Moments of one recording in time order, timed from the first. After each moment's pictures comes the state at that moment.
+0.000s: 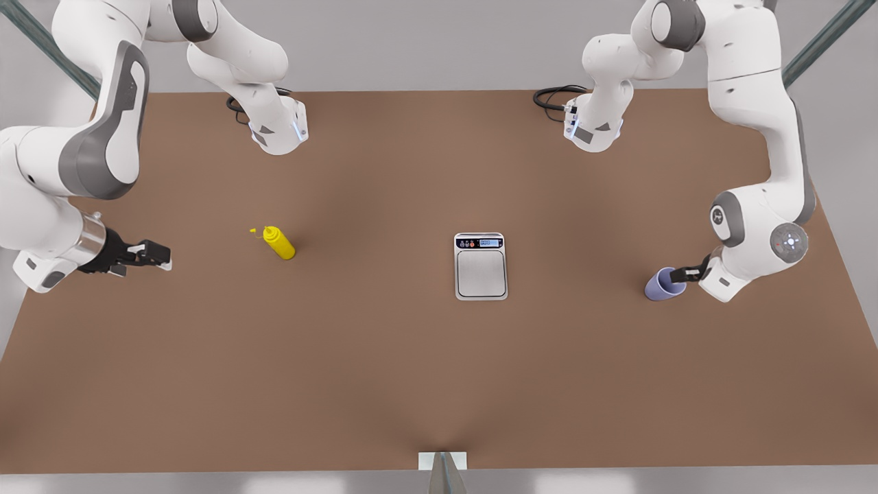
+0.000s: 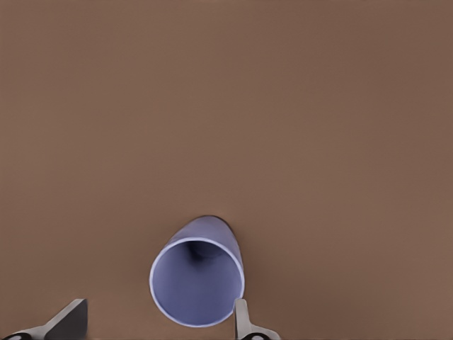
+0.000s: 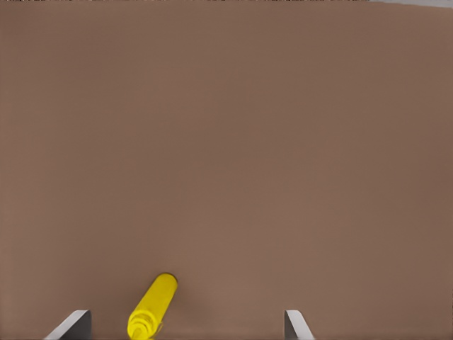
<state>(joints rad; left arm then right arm) -0.07 0.31 0.26 -1.95 -0.03 2.14 0.12 -0.06 0.27 -0.01 -1.33 0.05 1.54 -0.19</state>
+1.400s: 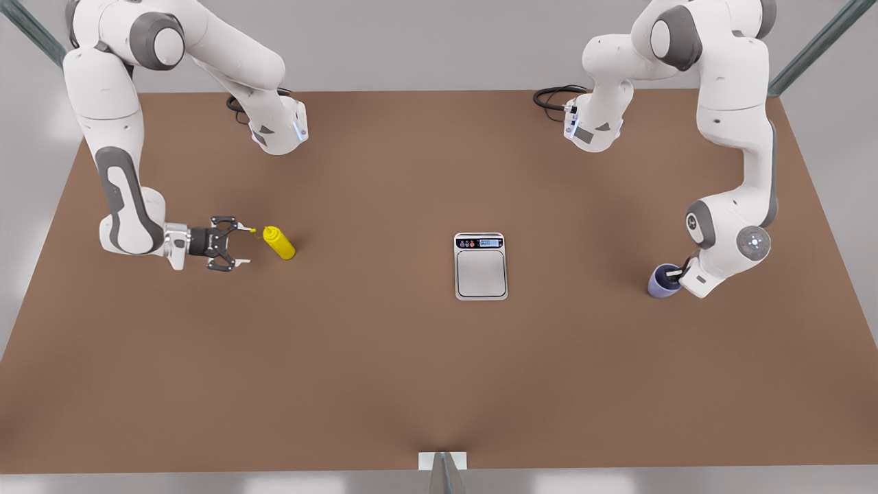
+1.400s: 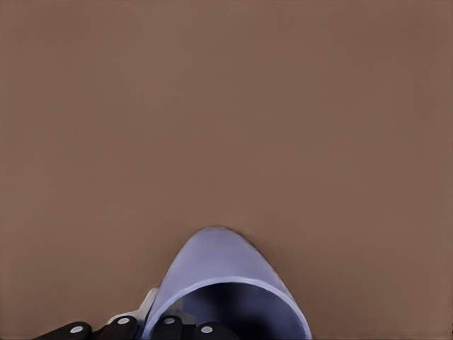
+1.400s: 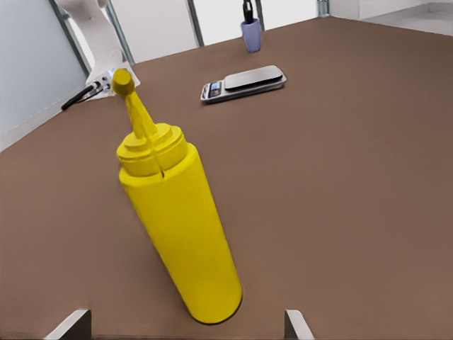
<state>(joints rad) -0.06 0.38 0.28 -2.13 -0.05 2.42 0.21 -0.40 0.43 0.00 -2.23 0.86 1.82 -2.49</state>
